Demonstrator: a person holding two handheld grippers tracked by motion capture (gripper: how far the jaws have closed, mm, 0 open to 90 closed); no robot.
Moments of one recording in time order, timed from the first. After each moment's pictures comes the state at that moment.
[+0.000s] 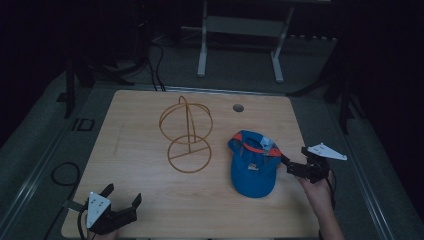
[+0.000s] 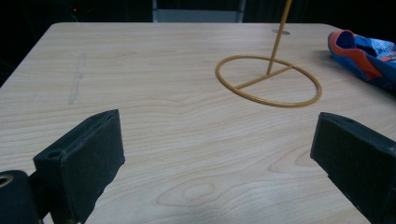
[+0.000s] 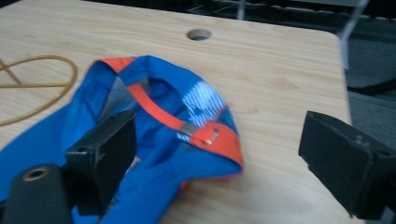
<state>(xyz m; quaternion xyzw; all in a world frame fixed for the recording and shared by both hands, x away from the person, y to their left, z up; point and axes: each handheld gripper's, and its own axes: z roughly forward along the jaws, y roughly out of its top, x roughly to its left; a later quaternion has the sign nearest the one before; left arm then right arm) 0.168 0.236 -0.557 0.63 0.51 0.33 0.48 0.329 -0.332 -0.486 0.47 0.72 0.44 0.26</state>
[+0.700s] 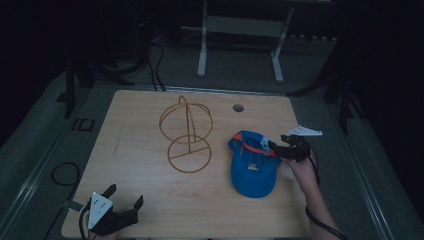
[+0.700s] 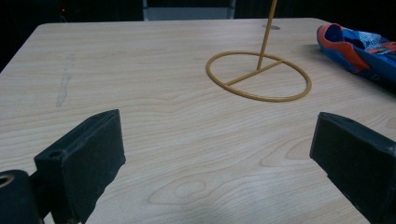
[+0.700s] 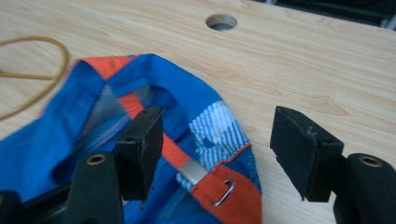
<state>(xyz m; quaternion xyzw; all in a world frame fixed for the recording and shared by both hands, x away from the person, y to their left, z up) 0.167 0.234 -0.557 0.65 0.49 0.32 0.48 0.401 -0.306 -0.500 0.44 0.77 0.40 0.22</state>
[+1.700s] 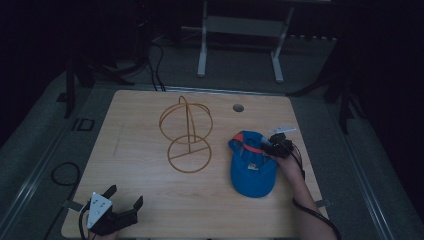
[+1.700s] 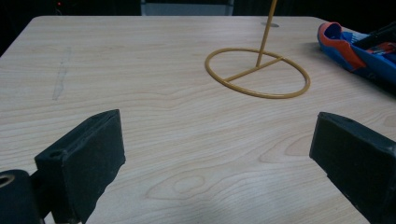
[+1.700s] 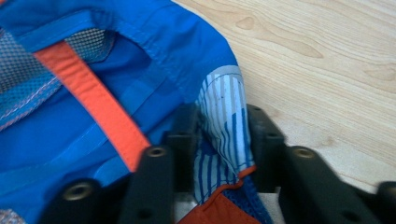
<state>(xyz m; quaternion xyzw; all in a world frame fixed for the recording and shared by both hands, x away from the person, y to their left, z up) 0.167 0.236 -0.559 0.64 0.50 0.31 0.49 0.446 -0.280 -0.553 0.44 0.82 0.31 0.21</state>
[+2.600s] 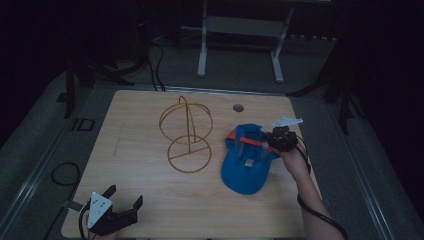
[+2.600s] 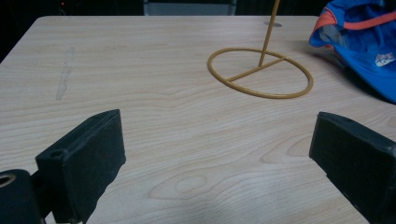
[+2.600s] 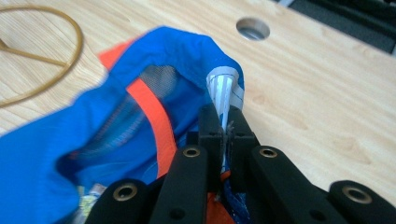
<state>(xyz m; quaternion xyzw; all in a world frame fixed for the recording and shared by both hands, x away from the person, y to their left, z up) 0.167 0.236 -0.559 0.64 0.50 0.32 0.48 0.420 -0.264 -0.478 0.37 0.83 0.35 0.23</state>
